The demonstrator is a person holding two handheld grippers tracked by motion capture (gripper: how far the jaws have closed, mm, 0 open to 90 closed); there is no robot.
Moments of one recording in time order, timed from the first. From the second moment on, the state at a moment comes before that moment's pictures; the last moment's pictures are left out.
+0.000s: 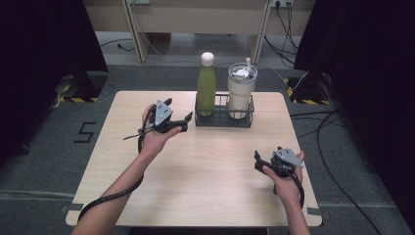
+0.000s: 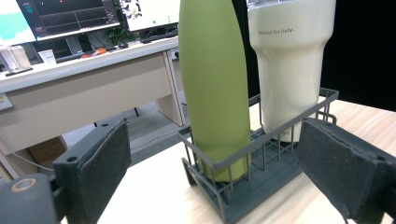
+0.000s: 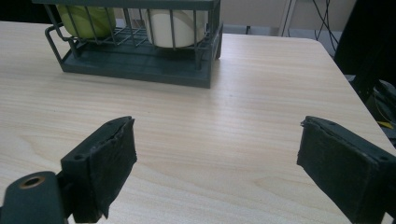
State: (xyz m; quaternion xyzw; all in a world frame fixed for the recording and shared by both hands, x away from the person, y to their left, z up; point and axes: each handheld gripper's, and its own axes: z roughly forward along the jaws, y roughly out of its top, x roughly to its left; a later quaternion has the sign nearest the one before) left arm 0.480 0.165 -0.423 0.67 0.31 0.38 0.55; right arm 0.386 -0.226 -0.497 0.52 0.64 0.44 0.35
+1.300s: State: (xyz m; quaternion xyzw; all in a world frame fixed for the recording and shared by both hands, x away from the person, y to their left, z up) left arm 0.418 0.223 -0.451 0.67 0.33 0.38 0.55; right arm 0.384 -0.223 -0.497 0.52 0.65 0.44 0.35
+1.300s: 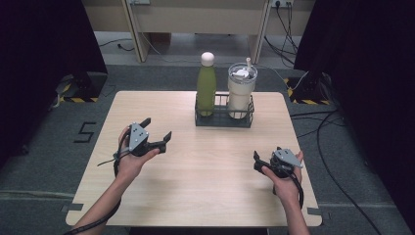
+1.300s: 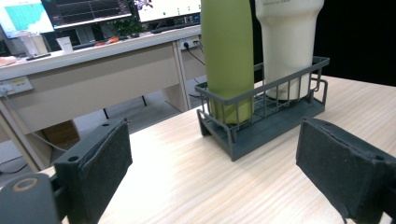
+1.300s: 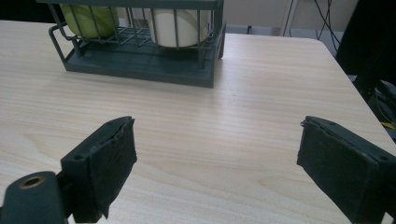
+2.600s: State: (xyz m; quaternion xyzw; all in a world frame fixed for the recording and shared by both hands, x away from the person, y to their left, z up) left arm 0.373 0.268 -0.510 0.67 0.38 0.38 0.51; right arm 0.384 -0.222 -0.497 0.52 0.65 0.44 0.35
